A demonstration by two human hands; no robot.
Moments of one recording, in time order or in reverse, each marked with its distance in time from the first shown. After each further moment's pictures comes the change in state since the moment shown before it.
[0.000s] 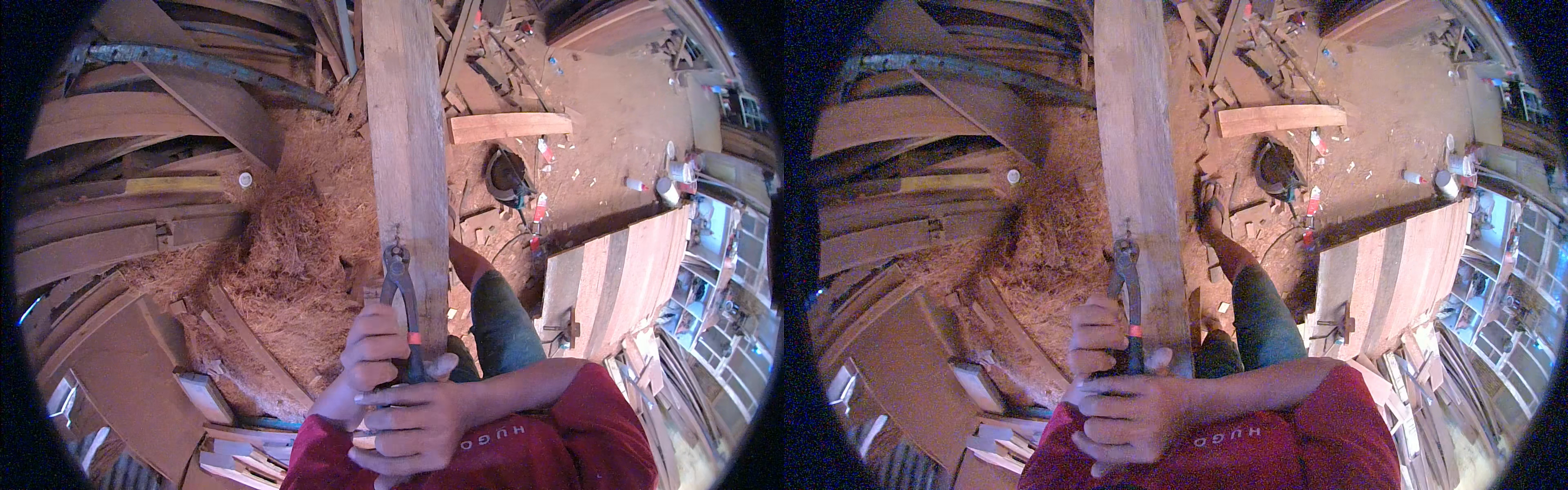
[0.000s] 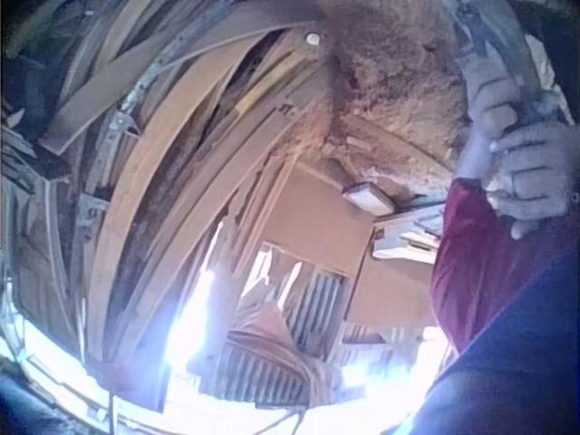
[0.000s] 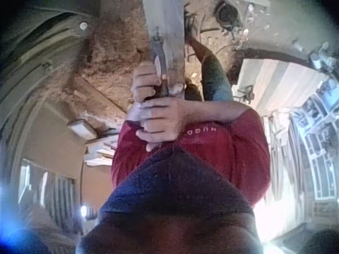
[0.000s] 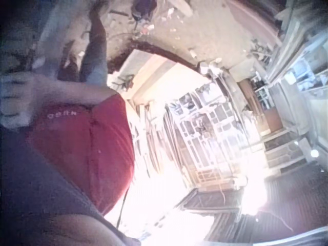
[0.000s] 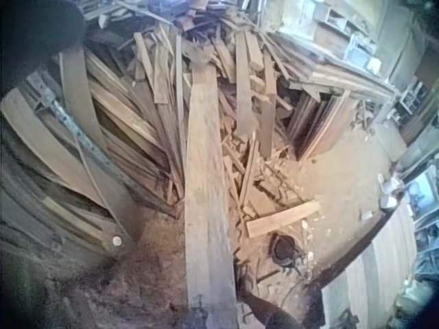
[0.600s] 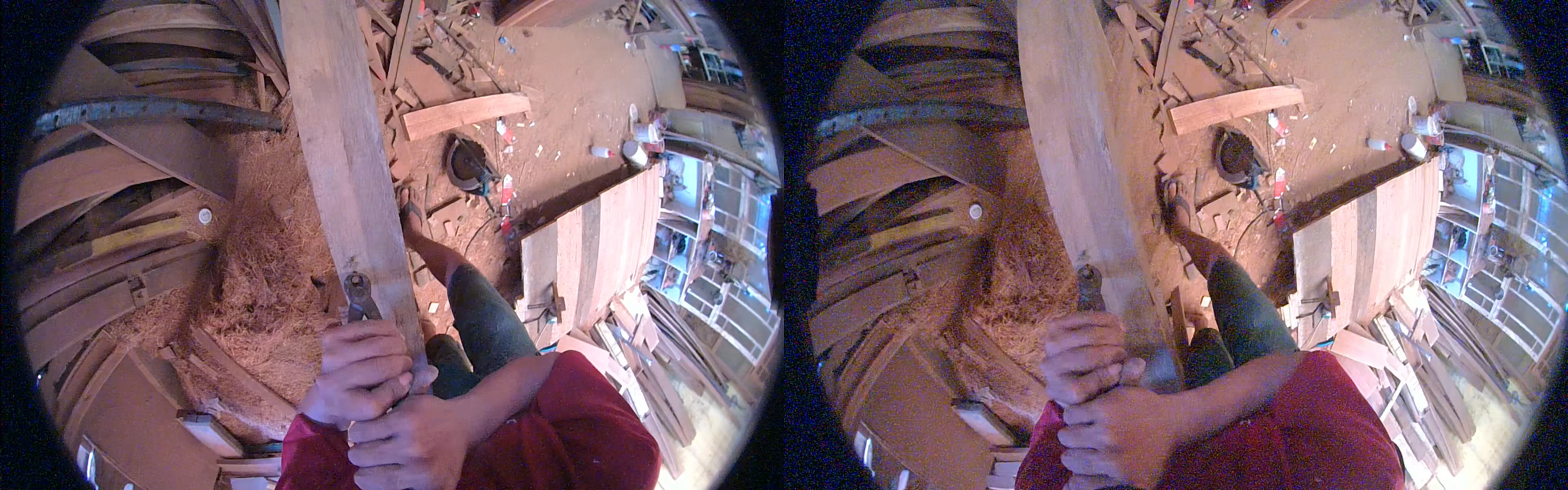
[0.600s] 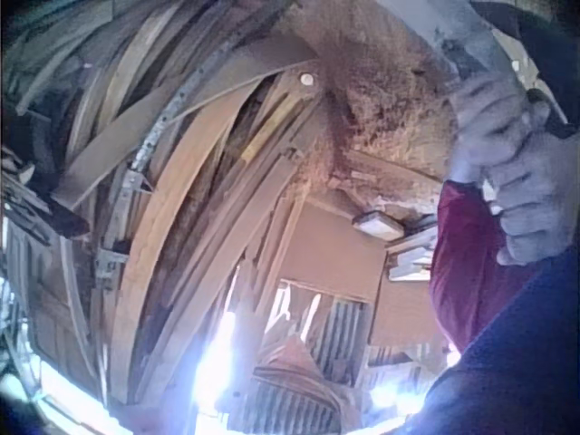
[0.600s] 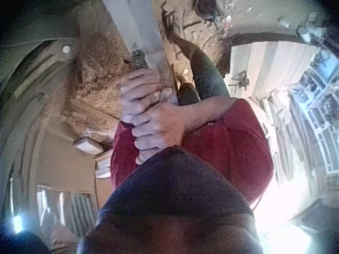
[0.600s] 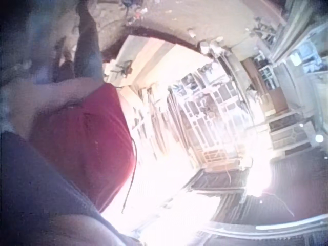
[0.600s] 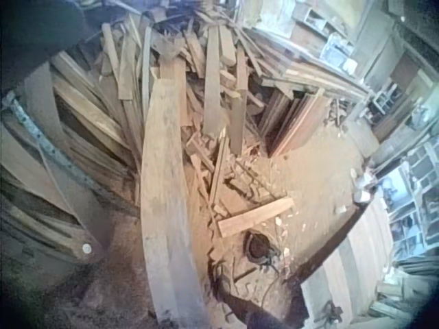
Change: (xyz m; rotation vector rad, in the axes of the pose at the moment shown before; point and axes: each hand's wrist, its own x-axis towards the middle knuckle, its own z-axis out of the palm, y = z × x) left_hand 0.055 -0.036 -0.004 -0.247 -0.494 0.069; right_hand 0.028 0.019 -0.025 0.115 -0.113 0.085
